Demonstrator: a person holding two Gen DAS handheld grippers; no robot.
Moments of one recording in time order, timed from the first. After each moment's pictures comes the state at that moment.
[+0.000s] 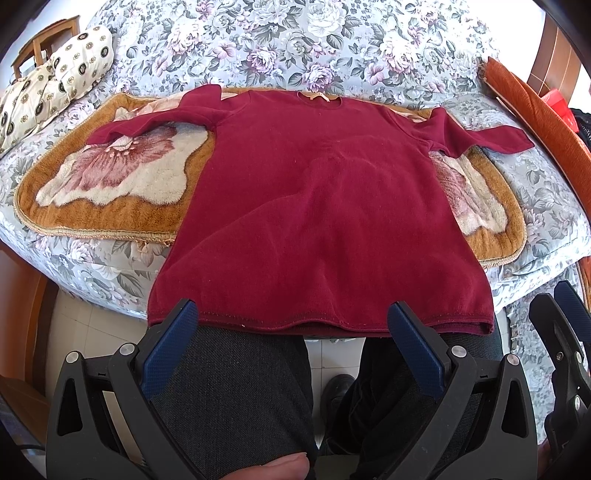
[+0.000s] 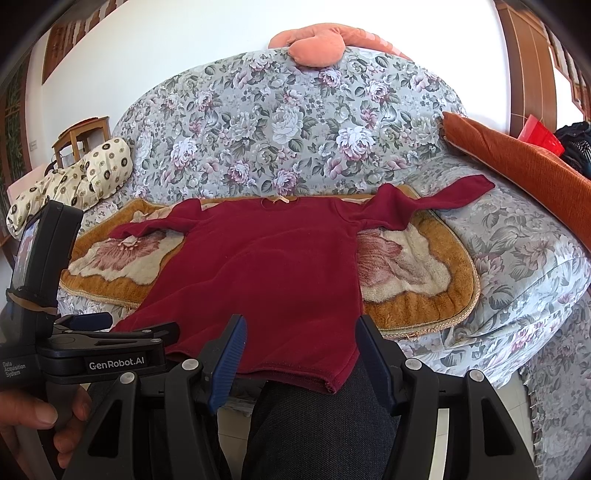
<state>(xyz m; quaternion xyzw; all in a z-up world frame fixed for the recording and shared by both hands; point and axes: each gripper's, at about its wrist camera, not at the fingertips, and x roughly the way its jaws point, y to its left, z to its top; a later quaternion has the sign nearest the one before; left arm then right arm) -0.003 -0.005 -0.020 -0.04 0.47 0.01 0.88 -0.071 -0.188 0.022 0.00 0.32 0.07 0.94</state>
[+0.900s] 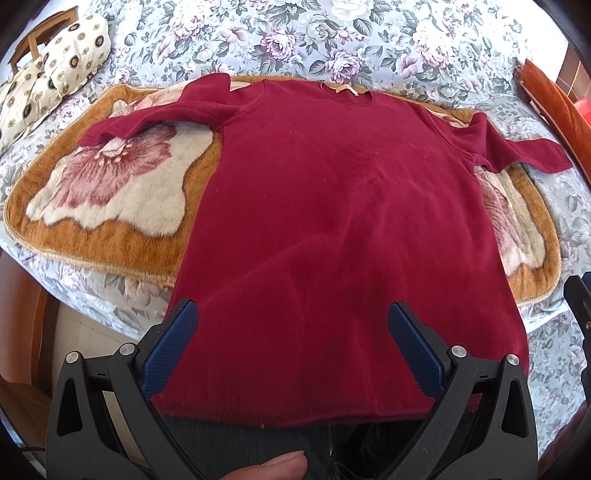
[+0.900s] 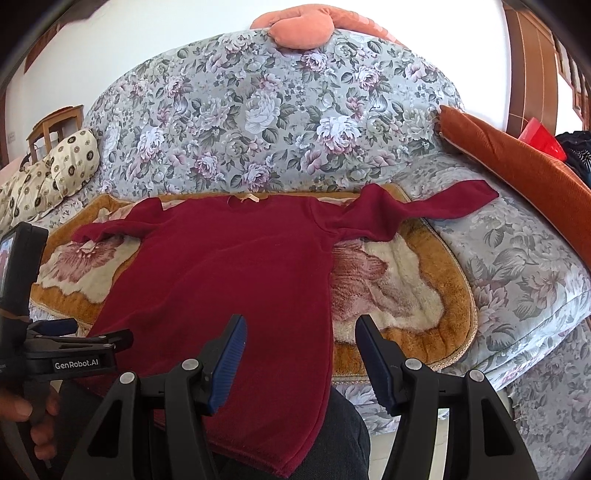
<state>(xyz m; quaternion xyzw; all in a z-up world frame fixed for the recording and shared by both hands) 0.085 0.016 -0.036 -0.04 0.51 0.04 0.86 0.025 -0.206 0.017 -0.02 0.35 0.04 0.94</state>
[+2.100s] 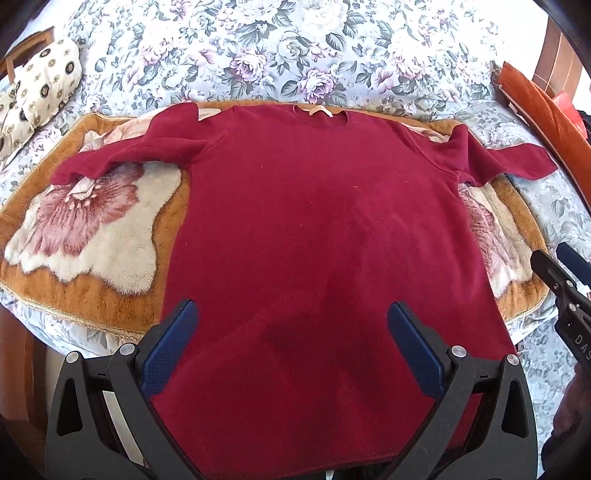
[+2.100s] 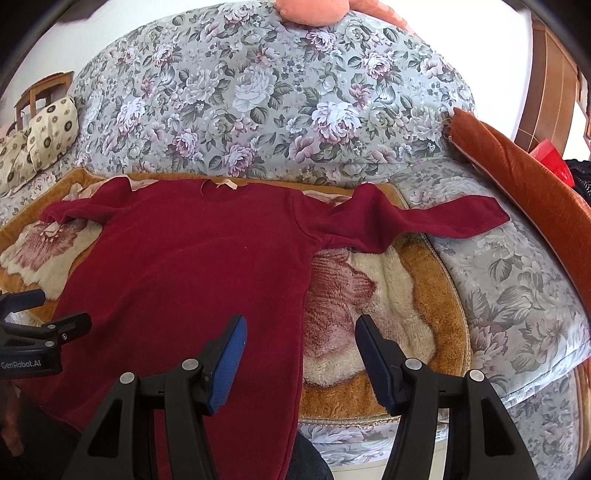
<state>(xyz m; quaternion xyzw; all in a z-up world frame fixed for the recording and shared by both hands) 0.112 0.010 -0.030 -0.04 0.48 -0.02 0.88 0.093 -0.209 0.005 -0.08 0.37 0.01 0.92</state>
